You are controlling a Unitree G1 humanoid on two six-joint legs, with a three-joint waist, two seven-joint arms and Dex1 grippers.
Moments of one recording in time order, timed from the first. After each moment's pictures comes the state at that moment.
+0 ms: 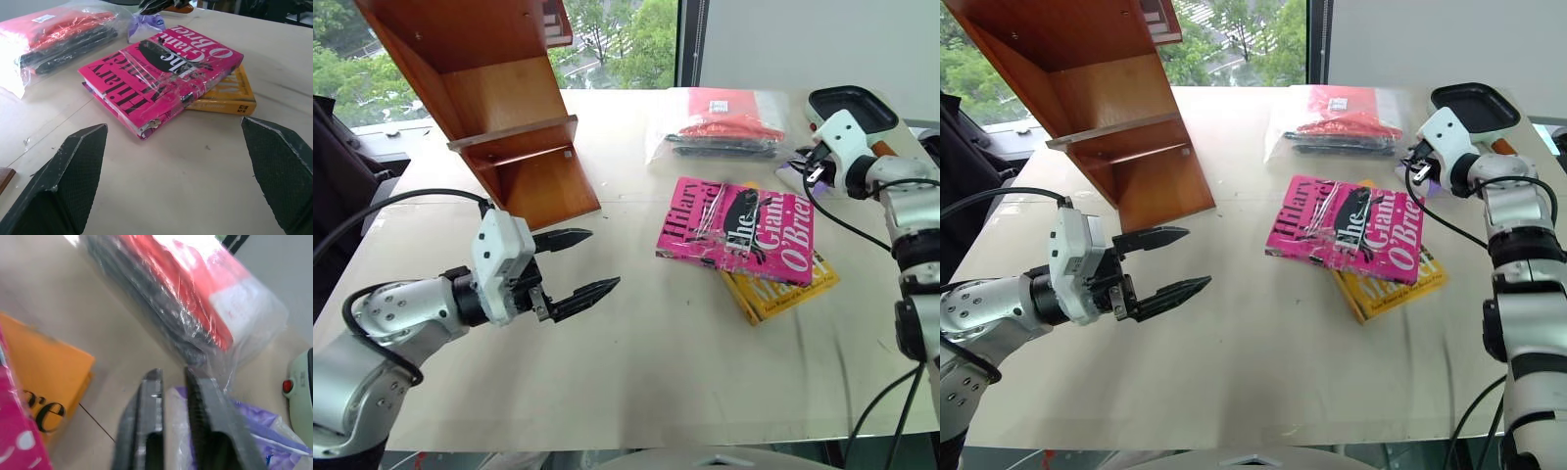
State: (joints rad) left arm 0.07 0.87 0.40 -0.74 -0.85 0.64 -0.80; right arm -1.08 -0.65 0.11 1.02 -0.07 -0.05 0.82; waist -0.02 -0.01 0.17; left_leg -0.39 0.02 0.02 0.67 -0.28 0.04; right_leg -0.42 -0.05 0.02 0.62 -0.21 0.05
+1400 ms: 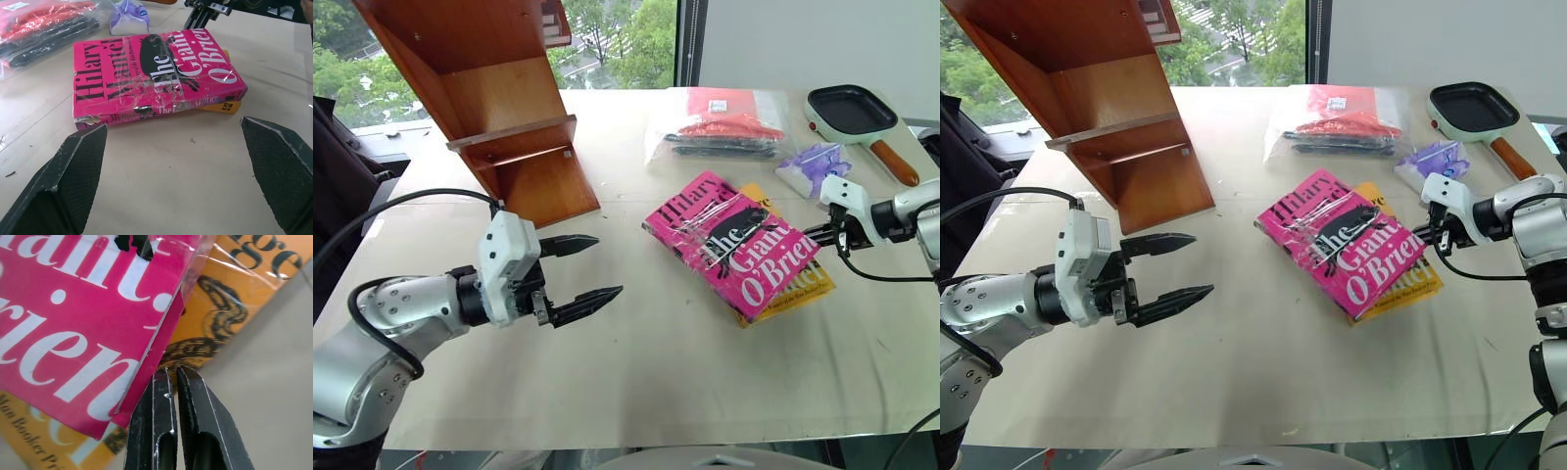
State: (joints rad) left arm 0.03 0.89 0.33 -0.68 -0.83 0.64 -0.86; right arm -0.72 -0.89 0.18 0.38 0.00 0.41 1.45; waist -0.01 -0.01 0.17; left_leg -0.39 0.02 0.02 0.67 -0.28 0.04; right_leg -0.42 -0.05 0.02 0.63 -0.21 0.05
